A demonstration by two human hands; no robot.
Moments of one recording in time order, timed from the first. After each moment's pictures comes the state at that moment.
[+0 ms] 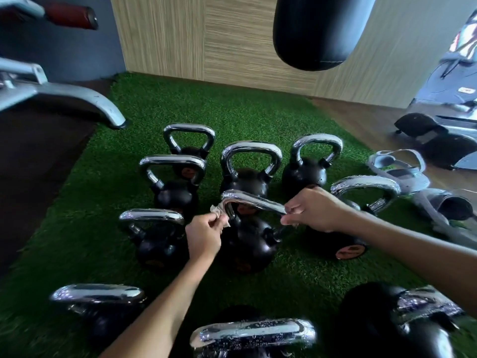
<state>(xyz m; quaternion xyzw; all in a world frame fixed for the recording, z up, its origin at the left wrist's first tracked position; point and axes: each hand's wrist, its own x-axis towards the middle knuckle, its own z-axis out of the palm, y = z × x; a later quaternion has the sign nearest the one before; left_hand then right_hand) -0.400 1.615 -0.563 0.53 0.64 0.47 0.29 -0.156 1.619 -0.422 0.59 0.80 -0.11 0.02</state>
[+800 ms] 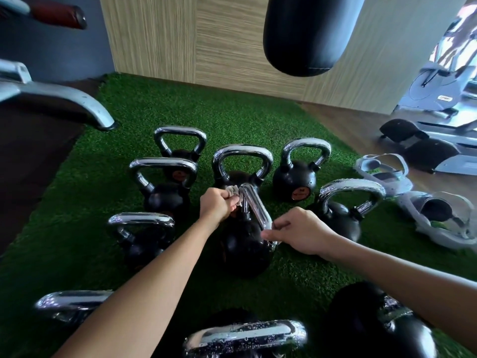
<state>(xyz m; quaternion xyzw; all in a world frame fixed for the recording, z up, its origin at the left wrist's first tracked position) -0.368 1.678 -0.512 0.53 0.62 0.39 0.42 -0.177 1.576 -0.436 0.67 0.70 -0.24 -0.10</state>
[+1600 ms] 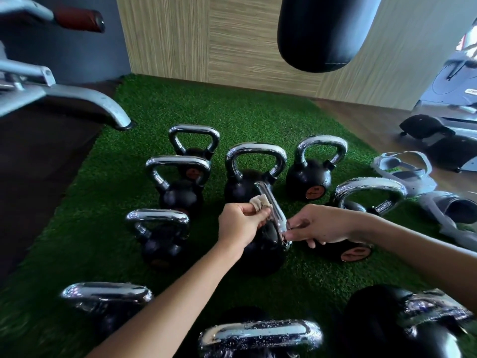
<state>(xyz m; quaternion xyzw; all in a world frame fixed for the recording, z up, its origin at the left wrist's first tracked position) -0.352 1.603 -0.497 0.48 0.56 0.47 0.50 -0.158 1.598 -0.418 0.53 0.77 -0.35 0.06</state>
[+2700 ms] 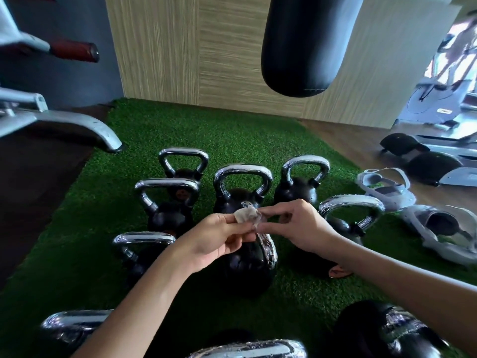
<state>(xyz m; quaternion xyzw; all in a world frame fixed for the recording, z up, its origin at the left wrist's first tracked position) -0.396 1.589 -0.430 0.44 0.38 0.33 0.74 -0.183 1.583 -0.400 0.55 0.75 -0.25 -0.29</state>
